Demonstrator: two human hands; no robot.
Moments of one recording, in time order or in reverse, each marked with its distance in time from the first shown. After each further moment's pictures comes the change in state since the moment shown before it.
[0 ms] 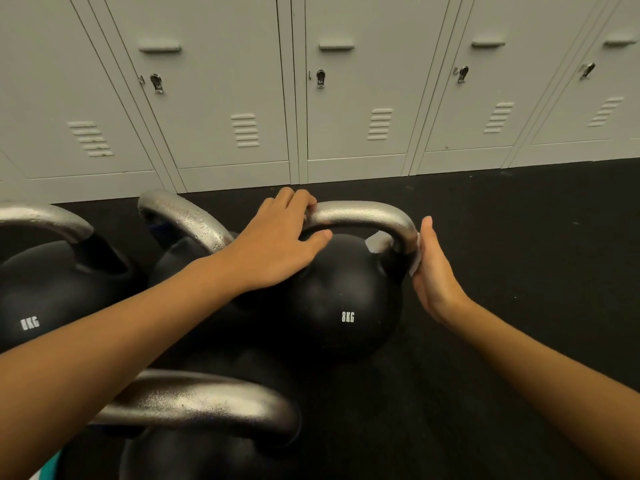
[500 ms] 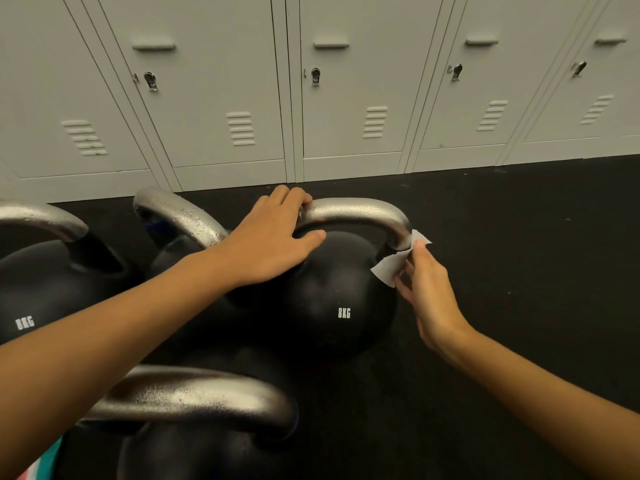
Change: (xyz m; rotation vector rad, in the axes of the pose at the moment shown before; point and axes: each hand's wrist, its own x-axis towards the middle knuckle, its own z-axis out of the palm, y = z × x) left_hand 0.000 -0.001 -0.004 0.011 -0.032 0.001; right_hand -0.028 0.011 0.005 -0.072 0.195 0.027
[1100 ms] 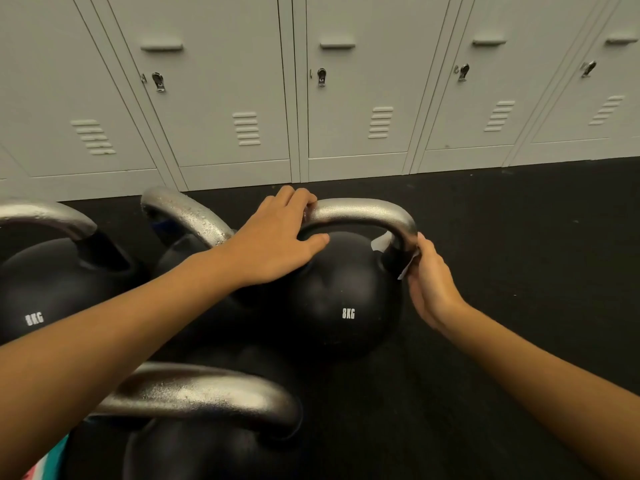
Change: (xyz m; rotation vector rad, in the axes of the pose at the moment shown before) left_hand -0.002 0.000 -0.001 0.010 -0.011 0.008; right_hand 0.014 -0.011 0.005 0.141 -0.067 0.076
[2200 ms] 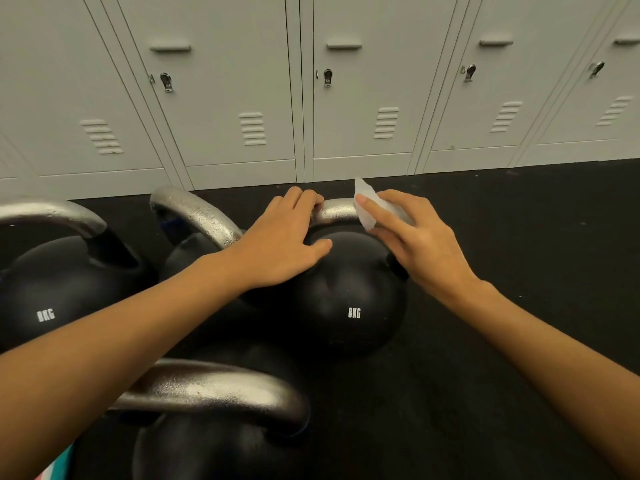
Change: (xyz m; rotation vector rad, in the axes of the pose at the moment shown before) left_hand -0.003 -0.002 0.002 0.020 -0.007 0.031; right_hand 0.021 -0.022 0.001 -1.227 0.005 -1.295
